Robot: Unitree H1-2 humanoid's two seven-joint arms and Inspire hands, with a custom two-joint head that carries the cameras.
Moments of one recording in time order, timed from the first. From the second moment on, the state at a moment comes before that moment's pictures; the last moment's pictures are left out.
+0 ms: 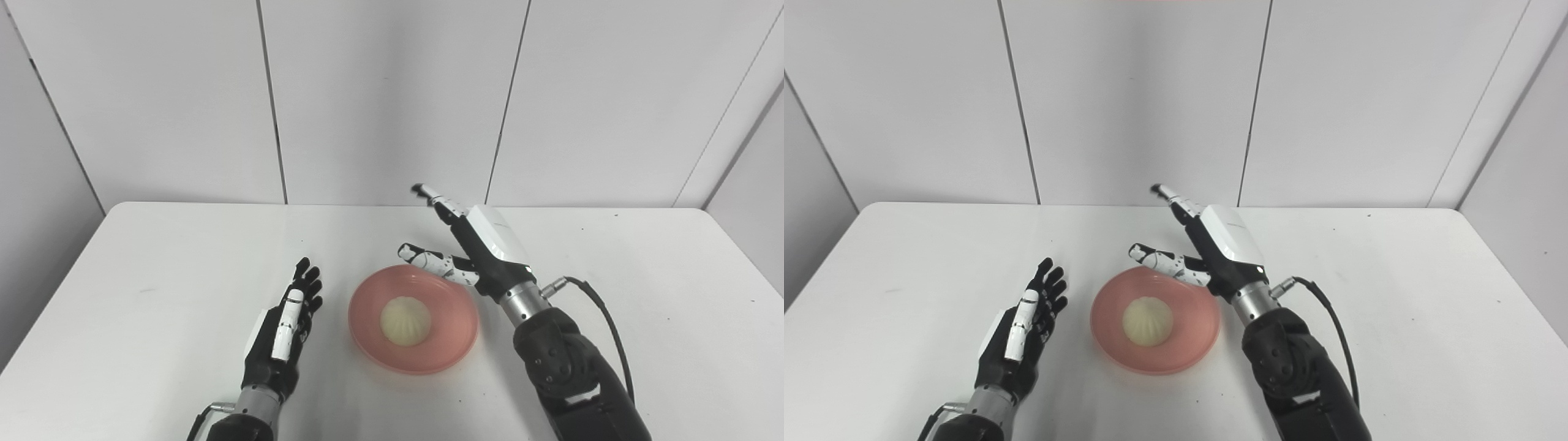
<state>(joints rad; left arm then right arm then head) -0.18 -0.05 -0.04 0.09 -0.08 0.05 -0.09 -0.45 -0.20 0.19 0.00 -0.57 -0.01 0.04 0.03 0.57</state>
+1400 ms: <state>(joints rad) -0.16 -0.04 -0.03 0.12 -0.09 0.00 -0.09 -0.23 -0.05 -0.10 -0.03 0.30 0.29 0.05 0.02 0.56</state>
